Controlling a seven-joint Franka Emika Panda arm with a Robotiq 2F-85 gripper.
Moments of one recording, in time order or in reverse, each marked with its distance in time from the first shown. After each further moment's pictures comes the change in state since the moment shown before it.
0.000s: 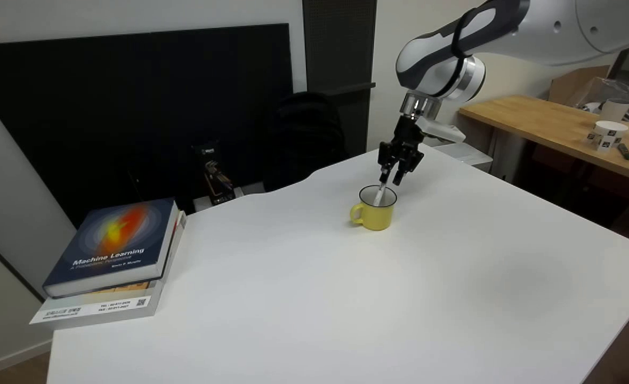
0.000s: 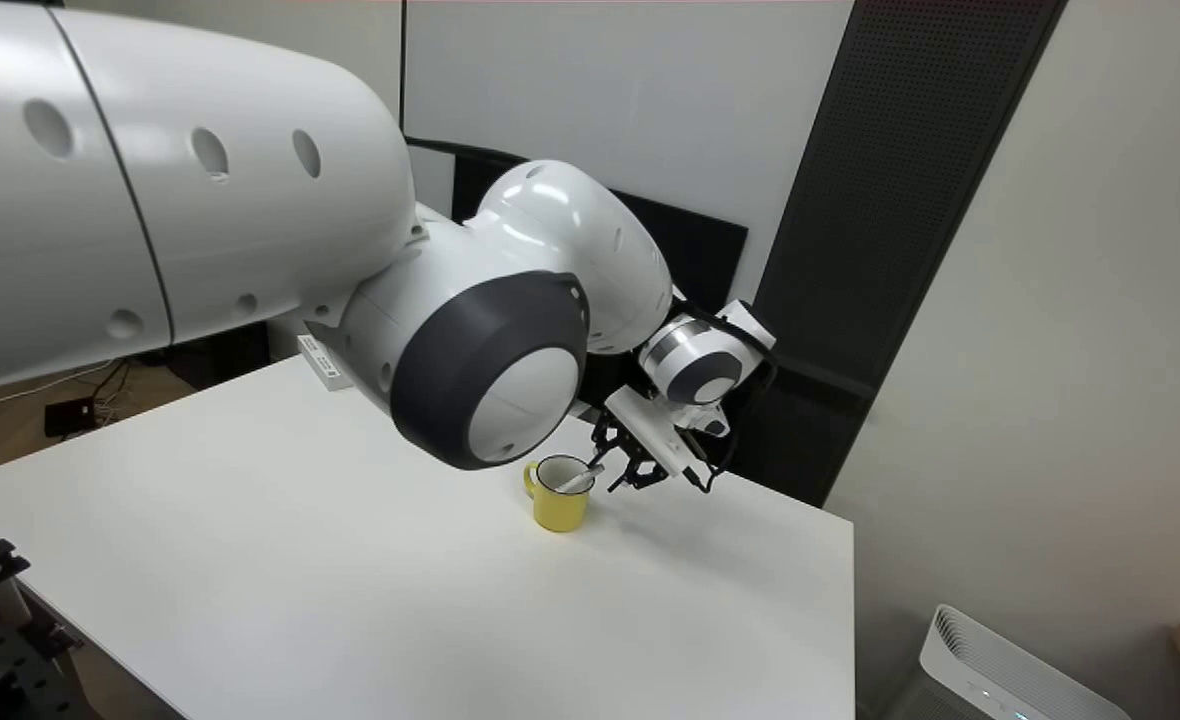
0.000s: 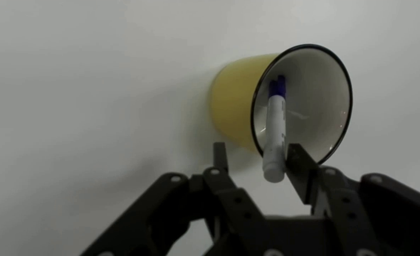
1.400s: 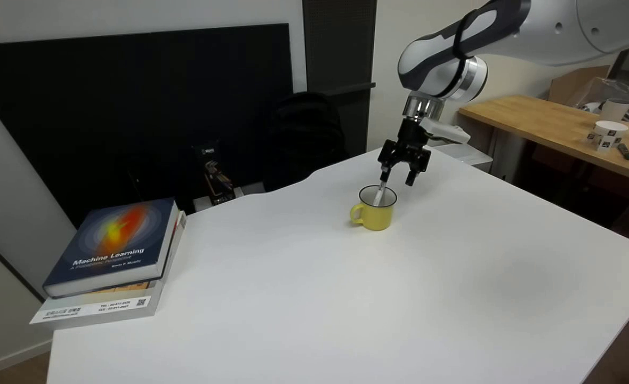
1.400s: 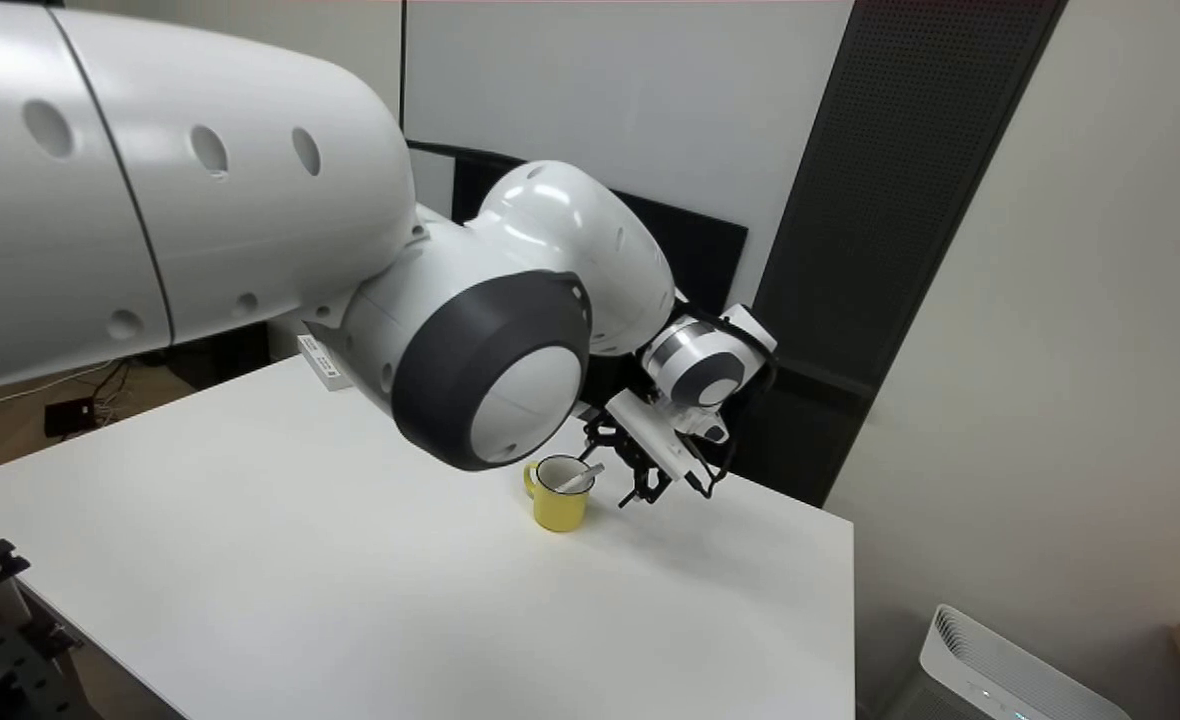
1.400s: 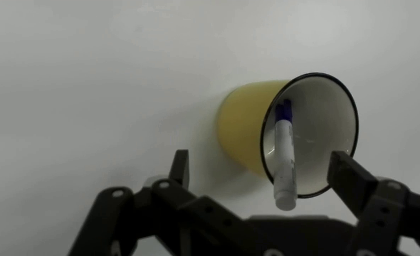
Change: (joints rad) arm -0.002 0.000 -0.014 0.000 -0.009 -0.059 0.000
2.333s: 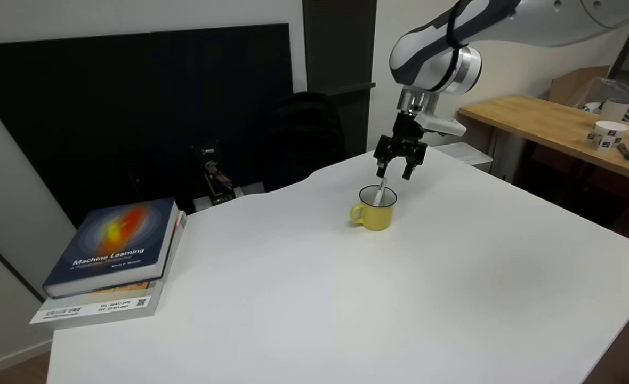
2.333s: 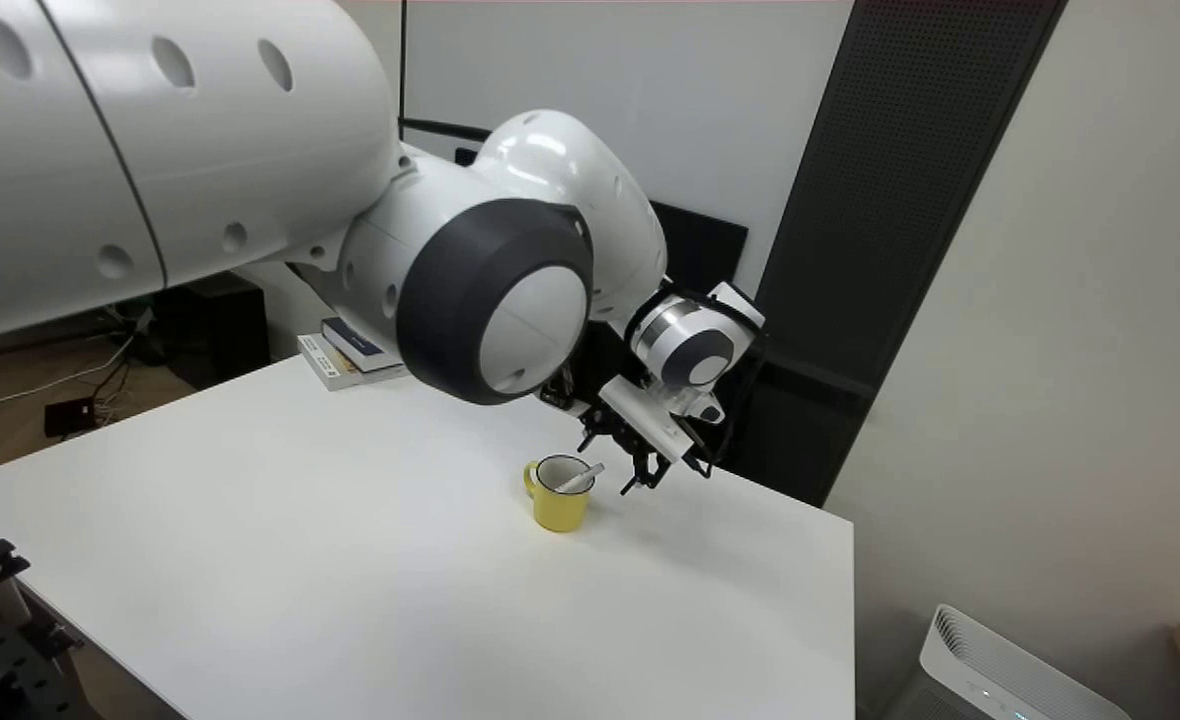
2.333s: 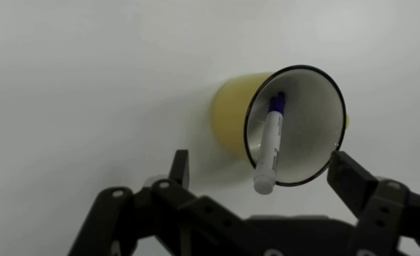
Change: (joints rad) arm 0.037 -0.098 -0.034 -0.134 -0.007 0.078 -0.008
